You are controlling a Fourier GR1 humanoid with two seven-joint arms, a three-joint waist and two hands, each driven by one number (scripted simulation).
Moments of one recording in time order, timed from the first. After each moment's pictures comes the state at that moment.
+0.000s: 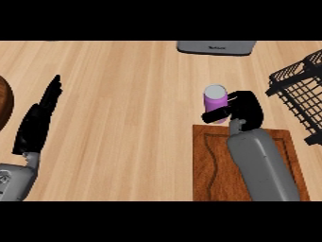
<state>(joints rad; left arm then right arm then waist) -0.21 0.43 -0.17 -1.42 0.03 0.25 0.05 -0.51 -0.02 0.08 -1.26 0.81 -0.18 1.20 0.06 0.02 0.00</state>
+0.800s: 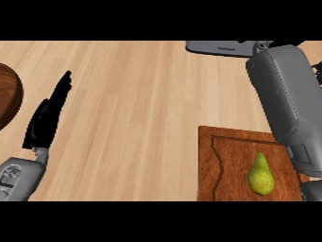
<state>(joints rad) -0.25 0.40 -0.20 -1.41 0.00 0.24 0.05 -1.07 -0.21 -0.11 -0.84 1.32 -0.36 1.15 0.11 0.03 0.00</state>
